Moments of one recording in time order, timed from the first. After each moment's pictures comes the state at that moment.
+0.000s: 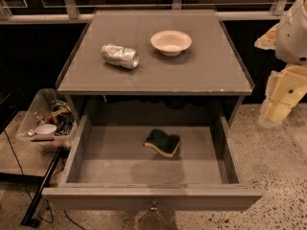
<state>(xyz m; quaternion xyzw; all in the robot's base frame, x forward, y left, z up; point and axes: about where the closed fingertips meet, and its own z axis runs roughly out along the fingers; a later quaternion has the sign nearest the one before) 0.438 -0.216 0.978 -0.60 0.78 -0.04 0.16</state>
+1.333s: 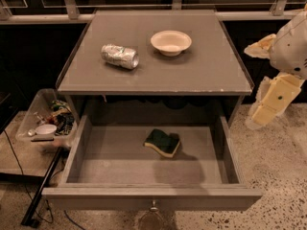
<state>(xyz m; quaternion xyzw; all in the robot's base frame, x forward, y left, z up) 0.452 -0.202 0.958 -0.60 0.76 0.04 0.24</state>
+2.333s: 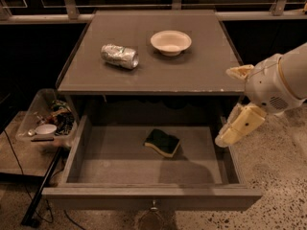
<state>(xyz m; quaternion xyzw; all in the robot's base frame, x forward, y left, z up) 0.458 -0.170 0.900 -0.57 0.76 0.08 0.31</state>
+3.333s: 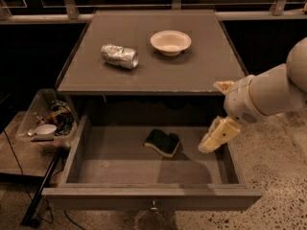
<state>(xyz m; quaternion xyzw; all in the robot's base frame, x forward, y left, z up) 0.481 -0.156 0.841 -0.55 0.77 0.07 0.32</state>
